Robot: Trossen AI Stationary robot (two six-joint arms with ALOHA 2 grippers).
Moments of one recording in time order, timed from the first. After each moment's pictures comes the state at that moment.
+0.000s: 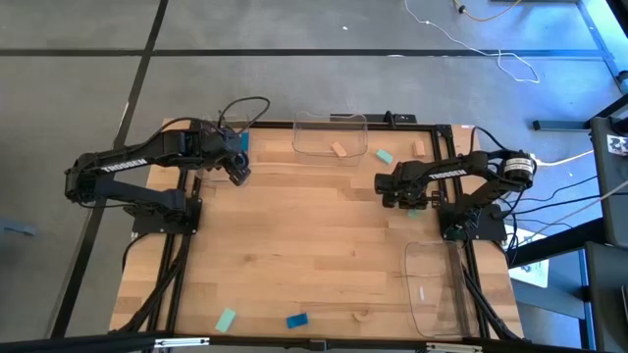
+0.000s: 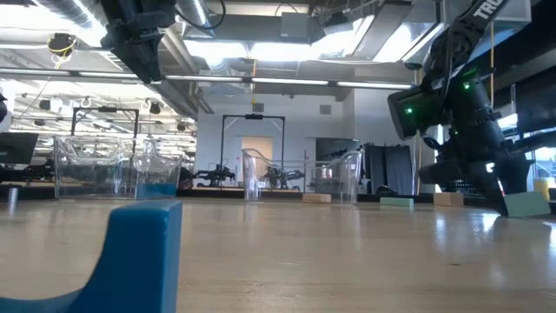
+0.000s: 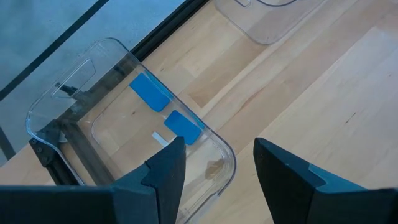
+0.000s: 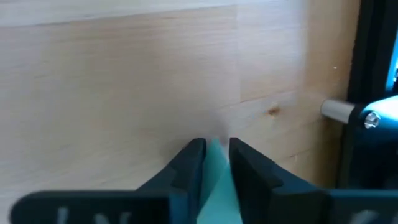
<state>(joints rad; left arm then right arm) 0.27 1.04 1.11 -1.09 -0.43 -0.43 -0.26 1.57 0.69 -0.97 0.05 1.46</state>
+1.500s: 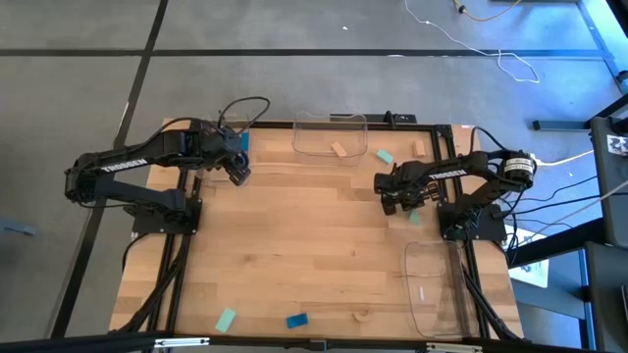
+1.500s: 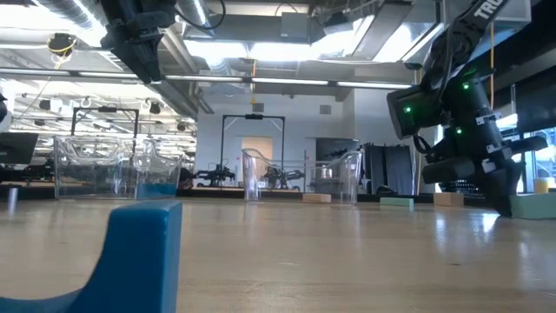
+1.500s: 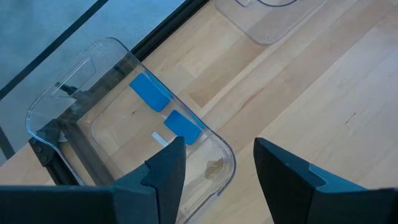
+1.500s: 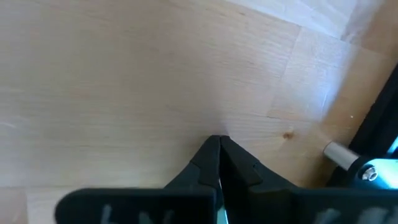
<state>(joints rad) 0.27 1.04 1.11 -1.09 -0.43 -0.44 -0.26 1.57 0.69 -0.95 0.05 1.09</state>
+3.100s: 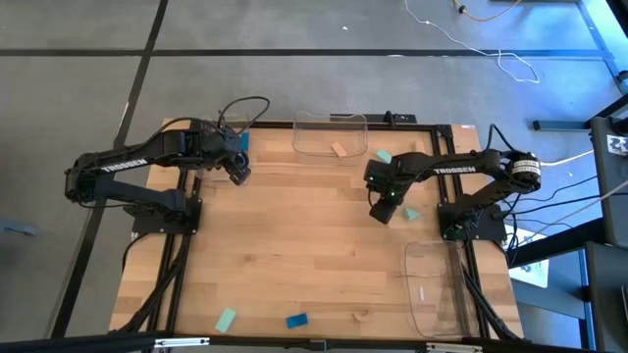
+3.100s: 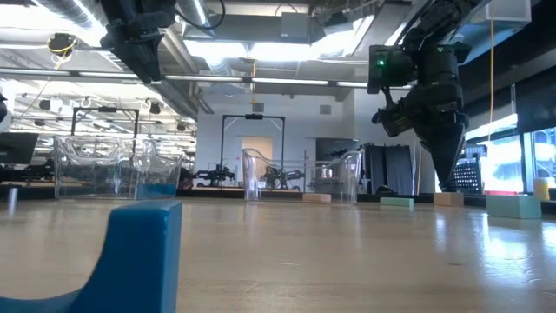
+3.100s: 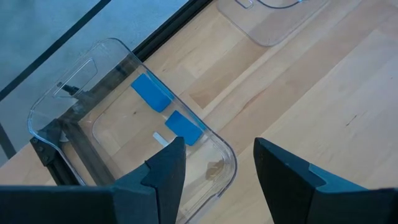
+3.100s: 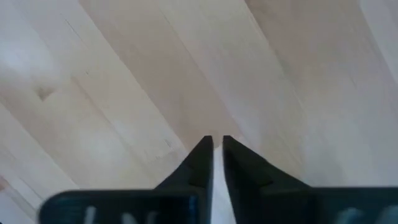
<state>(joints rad) 0.27 1.04 1.11 -1.09 -0.44 -0.44 -0.25 1.50 0.87 -0.87 -0.24 0.36</state>
